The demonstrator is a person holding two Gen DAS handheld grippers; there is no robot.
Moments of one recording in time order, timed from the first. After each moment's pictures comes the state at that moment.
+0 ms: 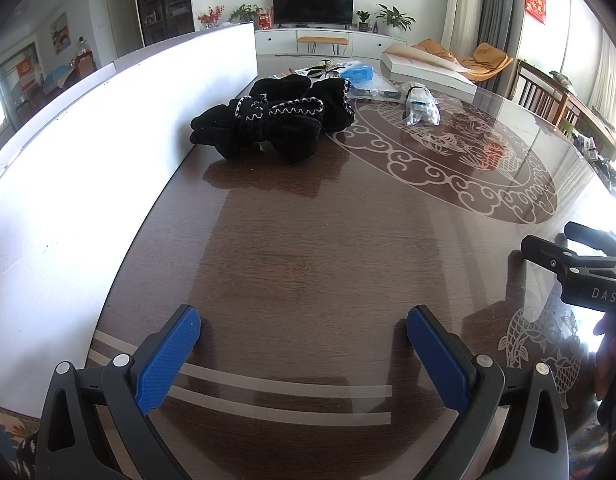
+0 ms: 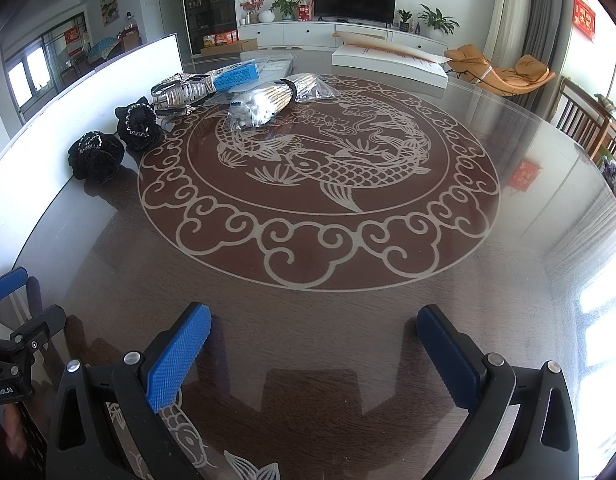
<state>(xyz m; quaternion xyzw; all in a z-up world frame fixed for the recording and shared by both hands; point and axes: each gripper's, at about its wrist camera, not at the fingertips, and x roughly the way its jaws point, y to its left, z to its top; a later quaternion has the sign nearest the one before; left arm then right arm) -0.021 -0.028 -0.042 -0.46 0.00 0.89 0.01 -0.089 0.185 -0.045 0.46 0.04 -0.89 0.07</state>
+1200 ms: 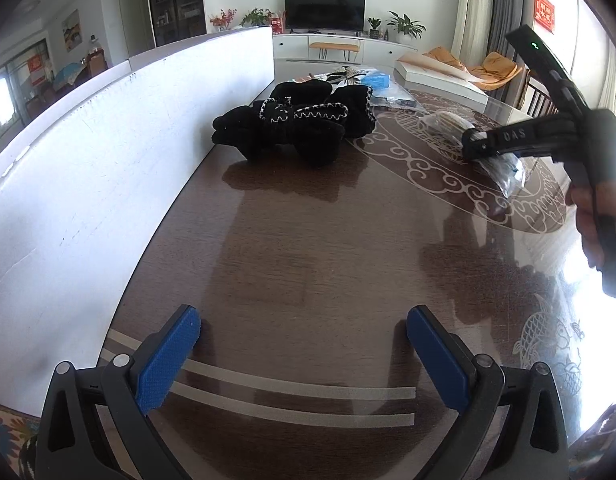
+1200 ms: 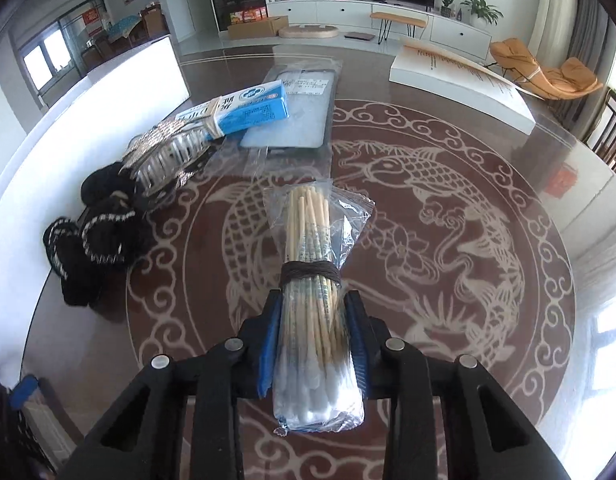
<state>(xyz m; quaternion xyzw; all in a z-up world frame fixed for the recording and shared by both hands) -0.029 -0.037 -0.049 -0.44 0.00 0.90 -0.01 -0.191 0.154 -0.029 0.49 0.07 -0.86 0.13</state>
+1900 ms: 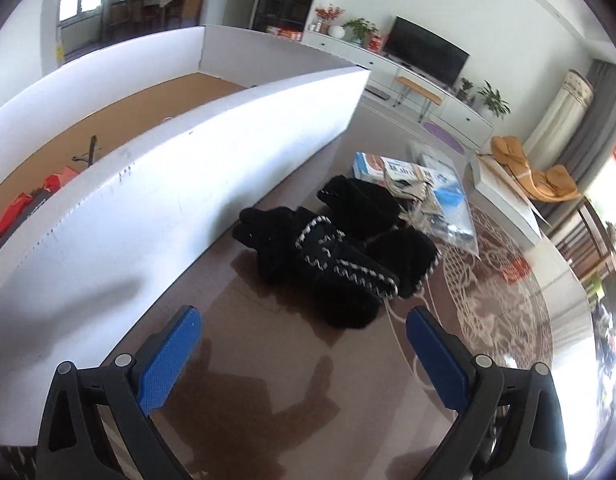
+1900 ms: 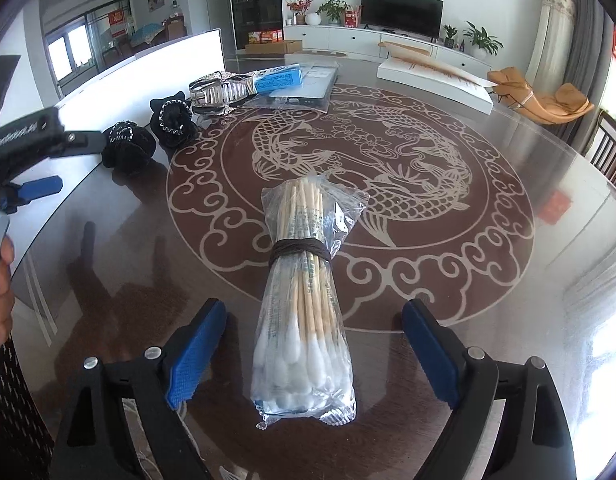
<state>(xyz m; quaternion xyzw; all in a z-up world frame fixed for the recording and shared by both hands) -0.131 -0.069 -0.014 -0.42 -0.22 0.87 -0.14 -0.103 0.185 -0.042 0.44 0.08 -0.88 0.15</state>
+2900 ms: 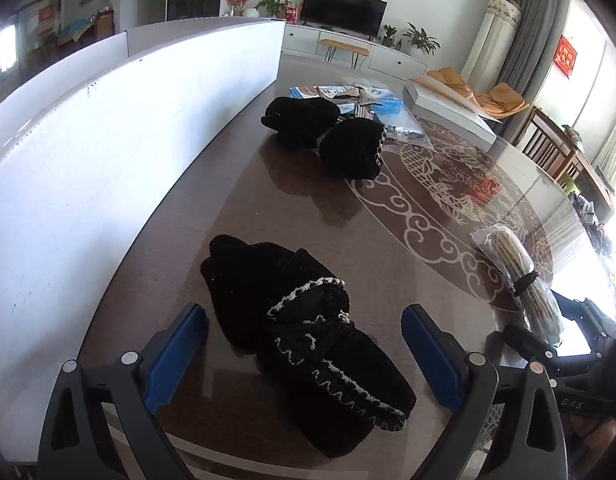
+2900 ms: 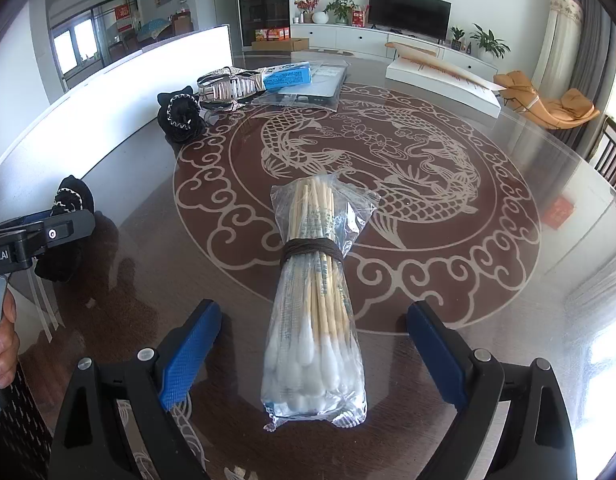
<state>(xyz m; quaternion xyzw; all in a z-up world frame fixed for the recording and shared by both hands) -0.083 -0.035 -0.046 -0.45 -0.08 0.89 0.01 -0.103 0.184 -0.043 0.45 0.08 -0.88 0.15</state>
